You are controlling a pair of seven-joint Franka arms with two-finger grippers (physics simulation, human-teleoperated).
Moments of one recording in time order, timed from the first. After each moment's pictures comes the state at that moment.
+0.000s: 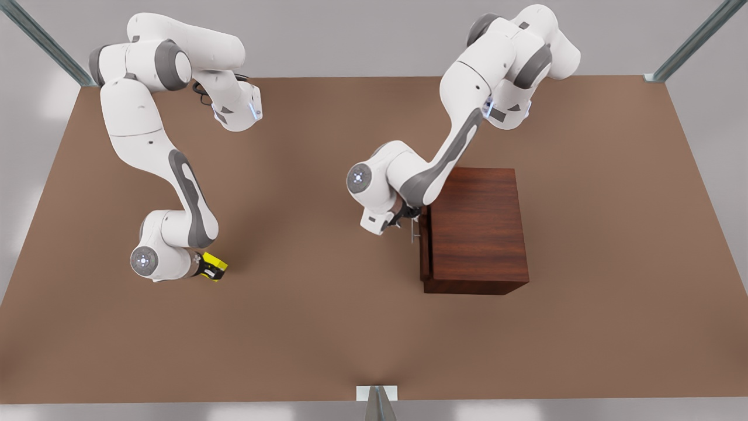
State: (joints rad) left arm -0.75 0.72 -0.07 -1.28 0.31 1.67 -1.10; right arm -0.08 0.66 0.07 -1.76 0.01 2.22 0.50
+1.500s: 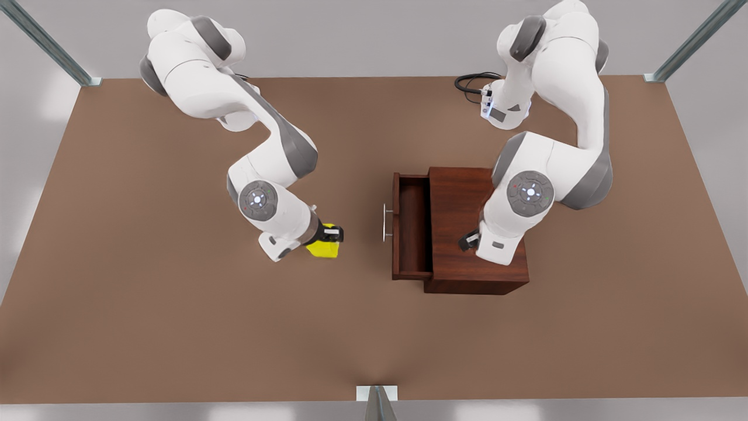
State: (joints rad) left arm -0.29 0.59 -0.12 -0.97 0.08 1.40 -0.84; right arm 0.25 0.65 0.43 -1.11 -0.02 1.76 0.67
